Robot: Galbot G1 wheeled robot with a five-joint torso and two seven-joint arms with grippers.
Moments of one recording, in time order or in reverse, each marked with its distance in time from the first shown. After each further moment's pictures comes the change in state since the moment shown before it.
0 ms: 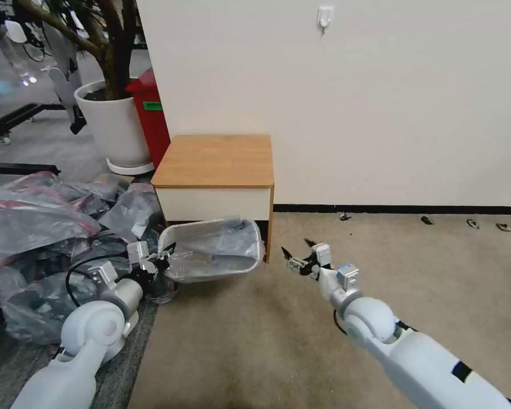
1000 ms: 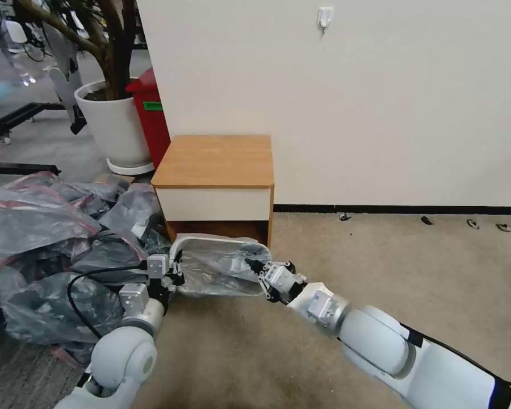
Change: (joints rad) left arm 0.122 -0.083 0.124 -0.157 0.504 -0.083 -0.057; right arm 0.163 -0.081 -0.249 0.302 -0.391 -0.357 -0.314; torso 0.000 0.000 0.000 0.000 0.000
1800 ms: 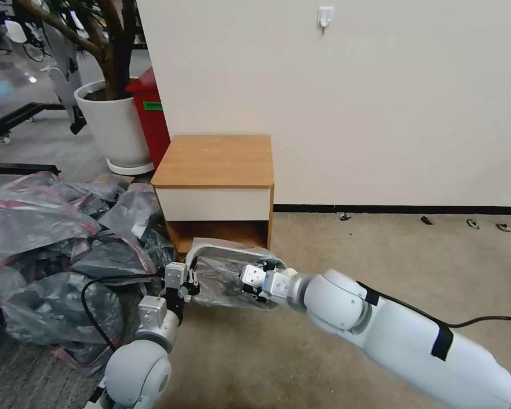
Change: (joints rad) left arm 0.015 -0.032 0.059 0.014 0.129 -0.034 0.029; right arm 0.281 0.131 -0.182 -0.164 -0.038 -0.328 -0.157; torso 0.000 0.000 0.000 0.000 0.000
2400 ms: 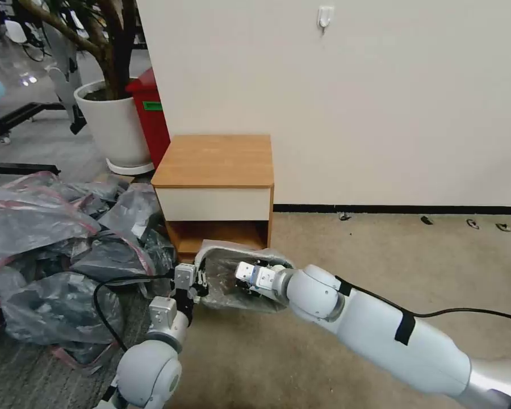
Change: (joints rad) left arm -0.018 -0.034 0.039 0.020 0.019 -0.002 -0.002; right arm 0.007 0.107 -0.019 -0.171 -0.065 0.005 0.007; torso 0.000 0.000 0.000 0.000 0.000
